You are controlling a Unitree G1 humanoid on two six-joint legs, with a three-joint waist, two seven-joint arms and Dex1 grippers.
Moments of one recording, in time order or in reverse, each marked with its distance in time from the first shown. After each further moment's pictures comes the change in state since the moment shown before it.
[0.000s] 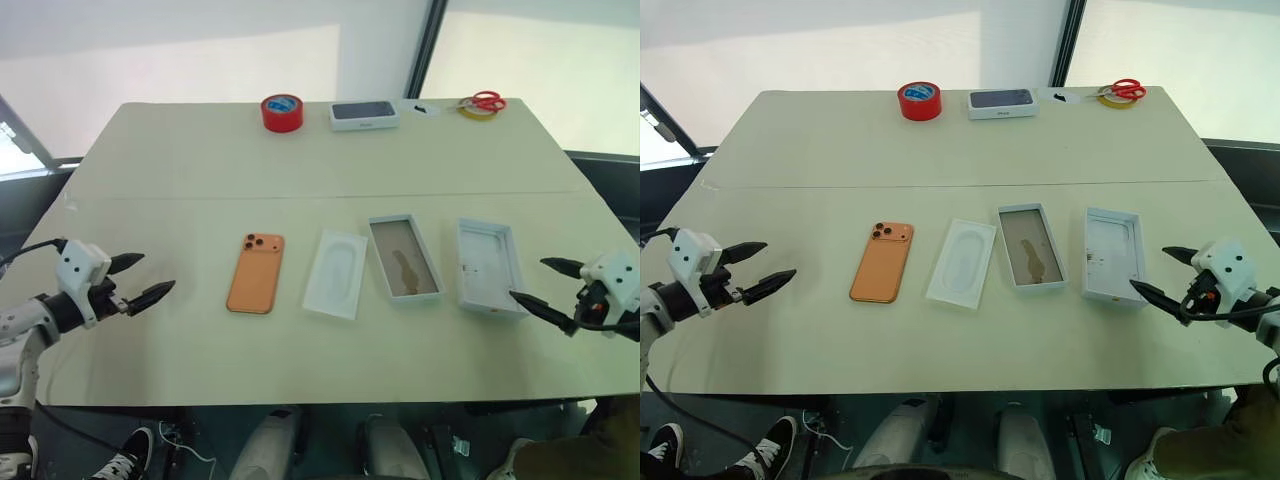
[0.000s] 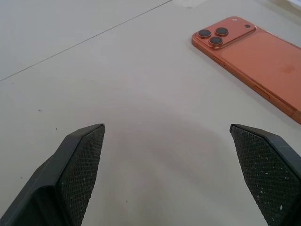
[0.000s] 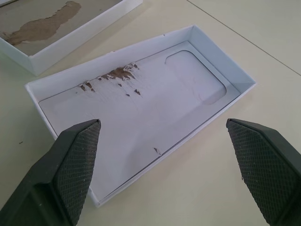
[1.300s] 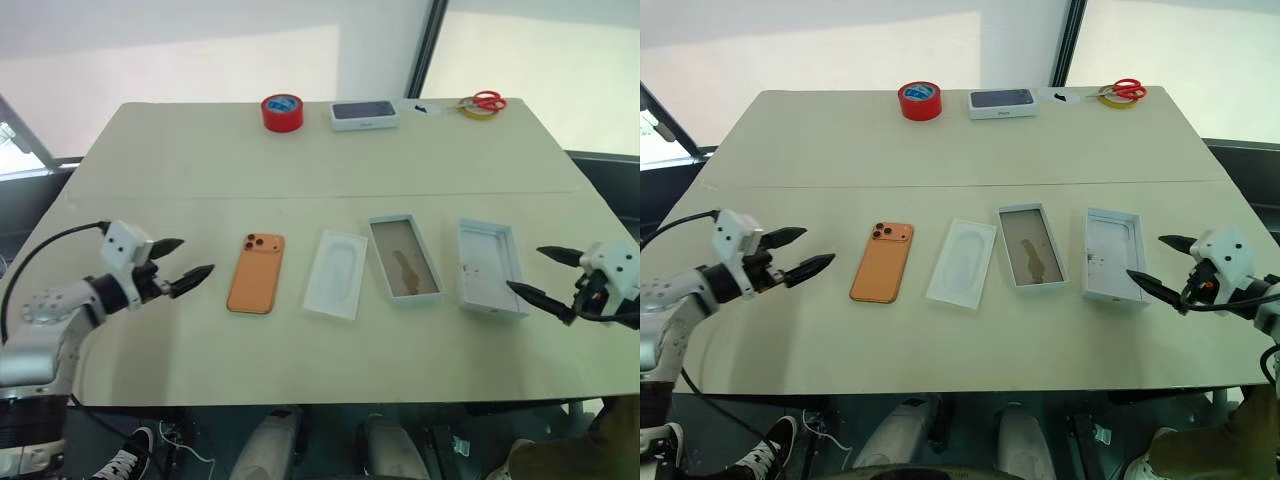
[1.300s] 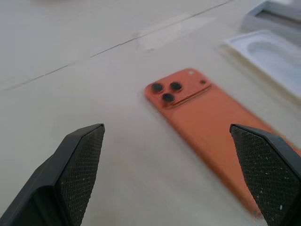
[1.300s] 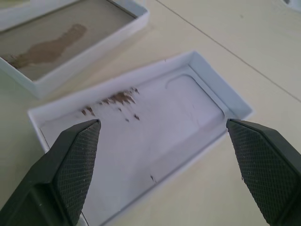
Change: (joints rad) left arm -0.112 -0.131 -0.139 -0.327 -0.076 0.350 0.151; right arm -0.074 0.002 0.057 -0.081 0.003 0.026 0.043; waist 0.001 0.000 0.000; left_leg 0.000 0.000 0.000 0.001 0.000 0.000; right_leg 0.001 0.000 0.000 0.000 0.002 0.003
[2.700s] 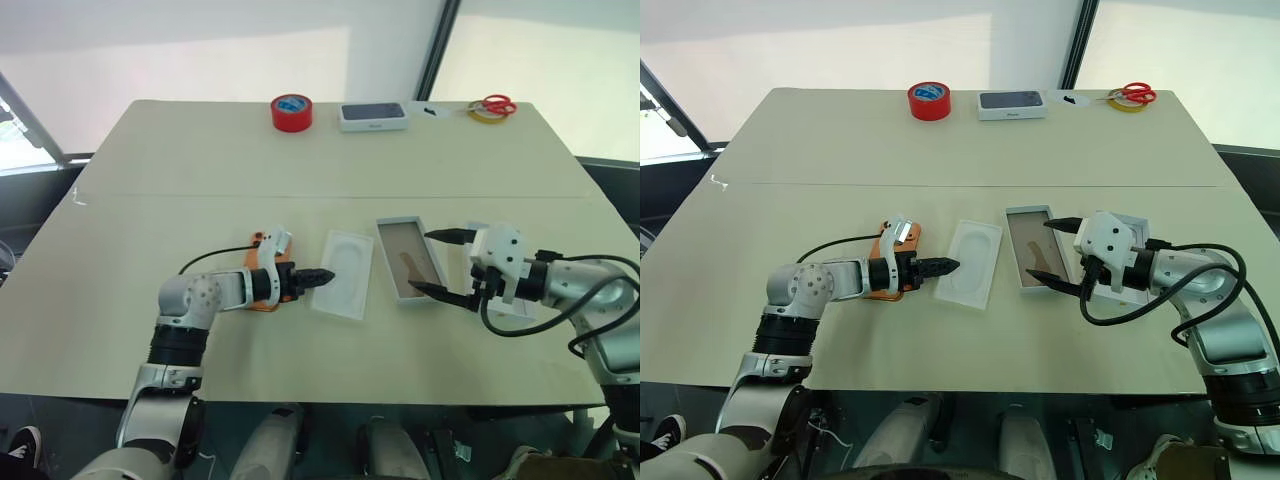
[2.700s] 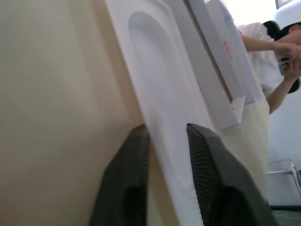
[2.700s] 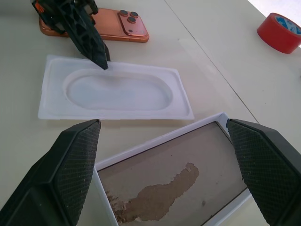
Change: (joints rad) left arm -0.390 -0.465 -0.158 0.260 -0.206 0.684 0.269; right arm -0.134 0.078 0.266 -0.360 -0.017 0.130 -0.066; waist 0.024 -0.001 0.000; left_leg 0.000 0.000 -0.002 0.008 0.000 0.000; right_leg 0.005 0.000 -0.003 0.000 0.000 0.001
